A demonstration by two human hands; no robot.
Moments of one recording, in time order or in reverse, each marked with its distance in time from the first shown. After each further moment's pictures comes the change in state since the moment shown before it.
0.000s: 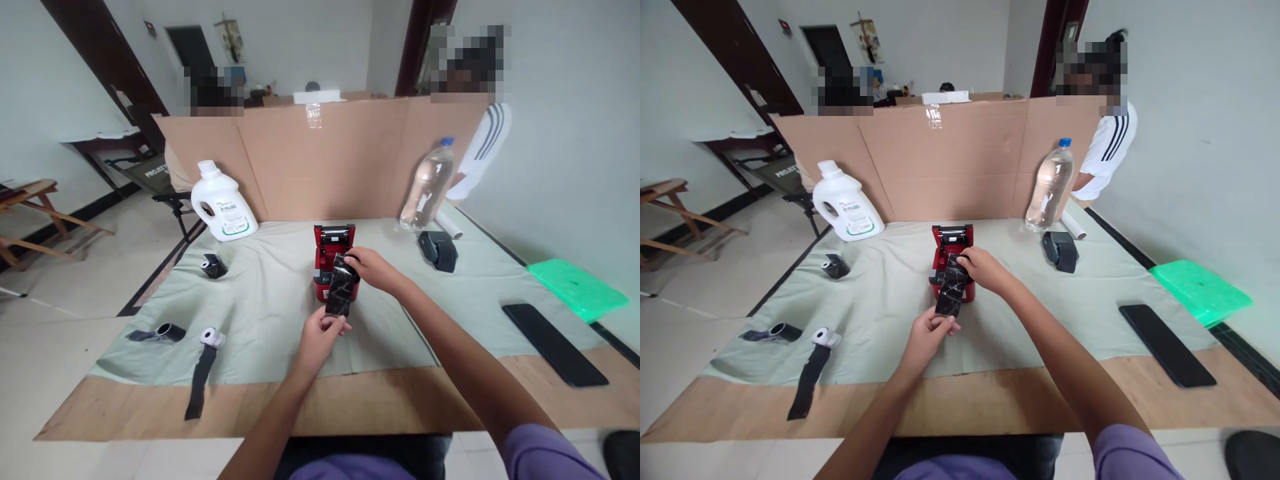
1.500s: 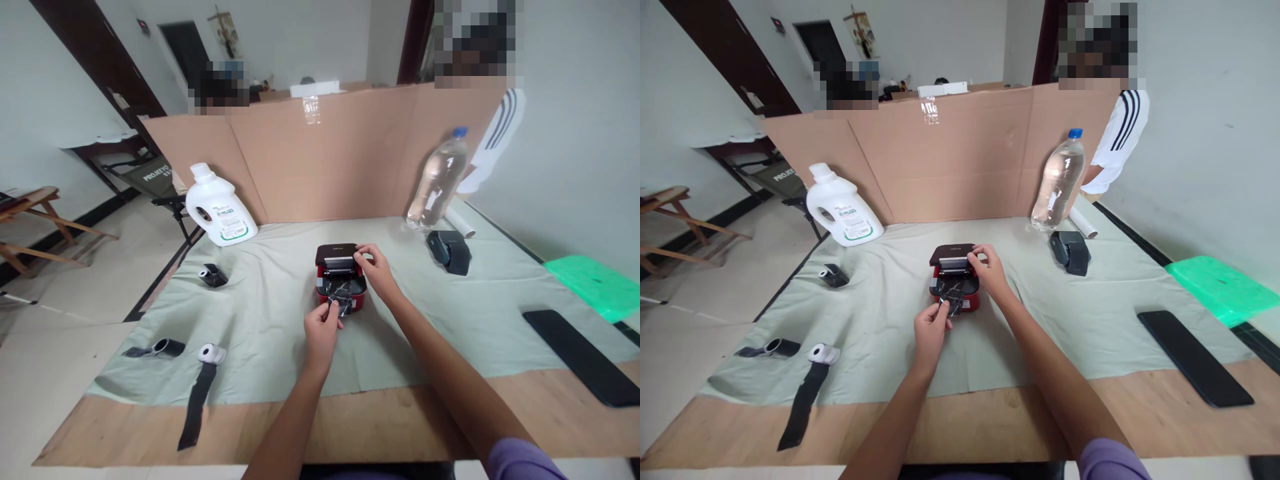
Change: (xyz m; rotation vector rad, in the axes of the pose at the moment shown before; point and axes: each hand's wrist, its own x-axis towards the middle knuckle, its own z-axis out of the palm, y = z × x) left_hand 0.041 -0.004 0.010 0.118 0.345 0.108; right_hand 0.021 0.051 0.054 0.604 0.512 0.095
